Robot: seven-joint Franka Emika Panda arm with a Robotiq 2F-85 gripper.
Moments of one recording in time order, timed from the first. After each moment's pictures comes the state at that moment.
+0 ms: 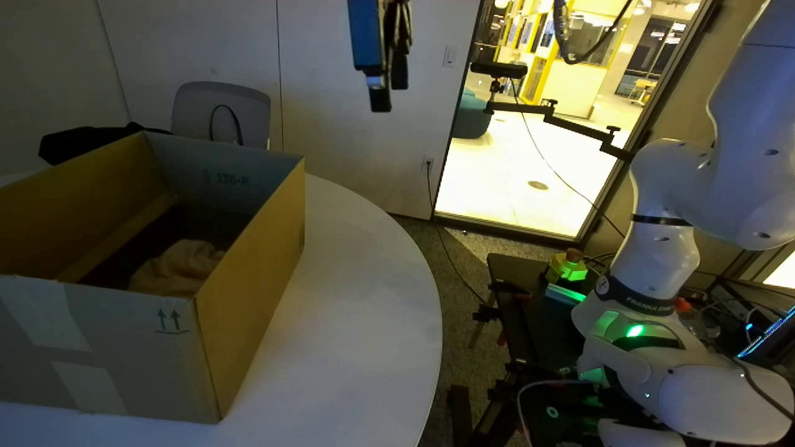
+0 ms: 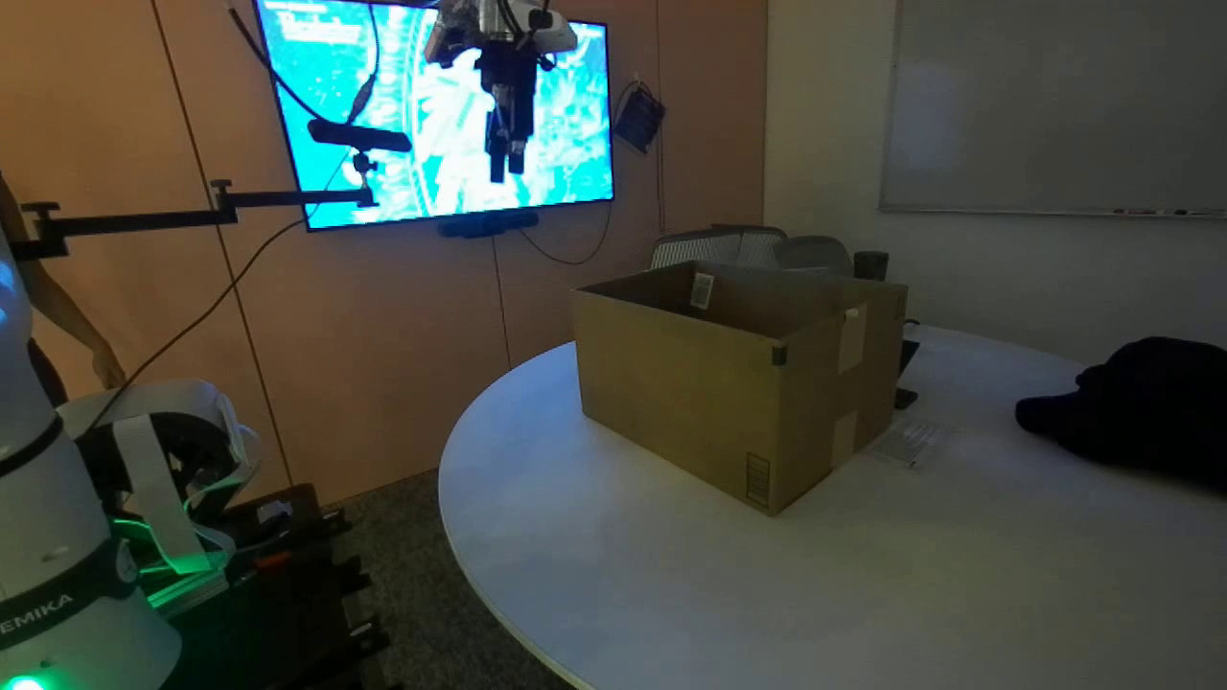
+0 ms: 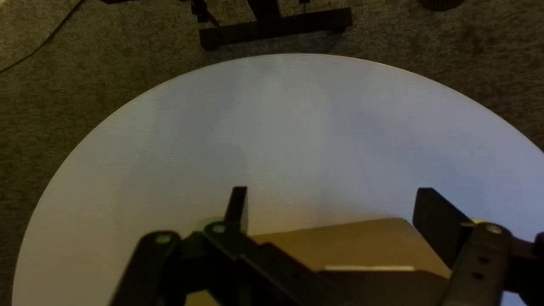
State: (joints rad) arm 0.20 0.04 0.09 -1.62 -0.07 1.46 0.39
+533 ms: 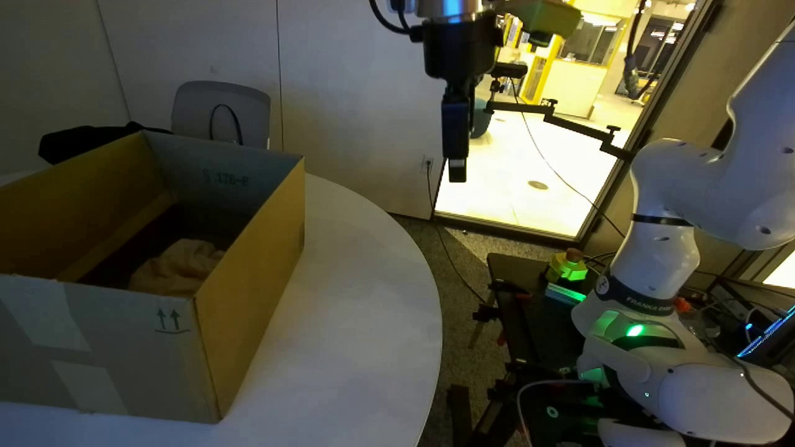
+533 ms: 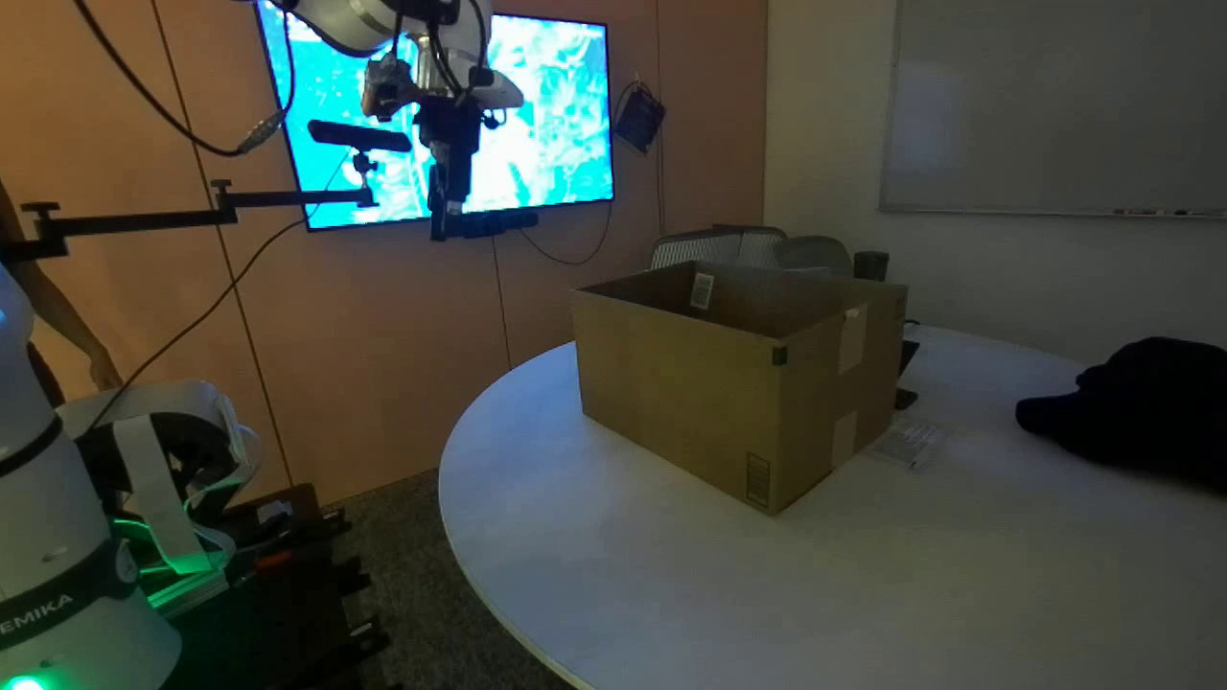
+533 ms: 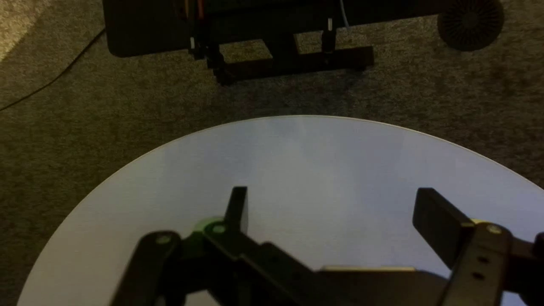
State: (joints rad) arm 0.20 -0.21 0.12 -2.08 -0.07 1.60 0.39
